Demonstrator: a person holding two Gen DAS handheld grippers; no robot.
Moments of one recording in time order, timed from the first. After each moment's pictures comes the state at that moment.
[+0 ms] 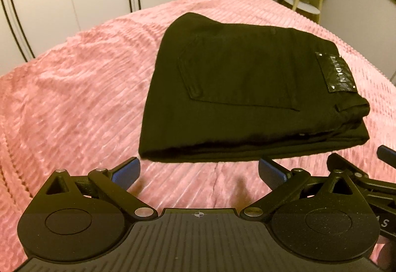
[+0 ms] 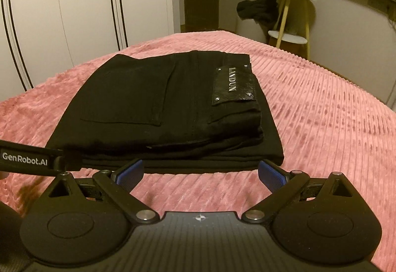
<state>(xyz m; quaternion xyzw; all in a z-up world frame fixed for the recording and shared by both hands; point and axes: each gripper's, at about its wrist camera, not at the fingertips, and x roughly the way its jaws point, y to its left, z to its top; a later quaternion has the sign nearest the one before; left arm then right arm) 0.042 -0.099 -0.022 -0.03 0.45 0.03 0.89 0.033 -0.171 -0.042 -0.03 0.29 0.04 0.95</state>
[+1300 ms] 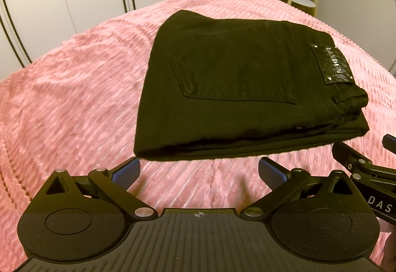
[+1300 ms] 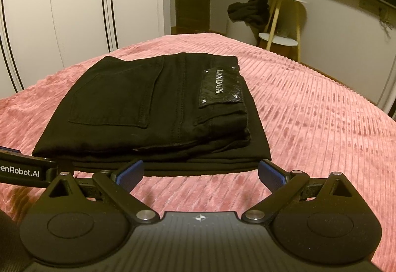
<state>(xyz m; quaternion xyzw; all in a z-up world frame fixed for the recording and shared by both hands) 0.043 -0.104 -0.024 -0.01 0.46 0.02 0.89 0.031 -0.178 -0.041 -0.04 0.29 0.02 0.96</state>
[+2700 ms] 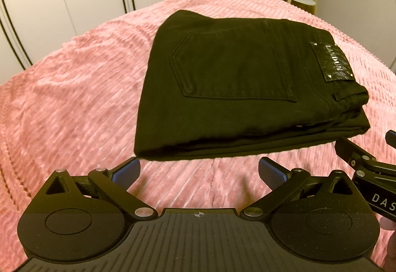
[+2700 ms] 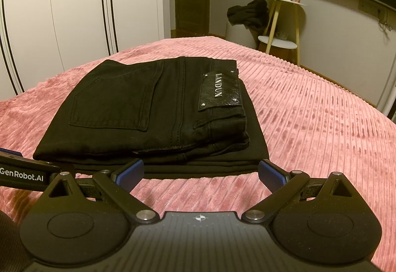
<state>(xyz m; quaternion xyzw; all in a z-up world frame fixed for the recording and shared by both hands) 0.044 -0.105 -0.025 0.00 0.46 0.02 0.89 0.030 -0.179 -0.039 -0.04 0.28 0.02 0.96</state>
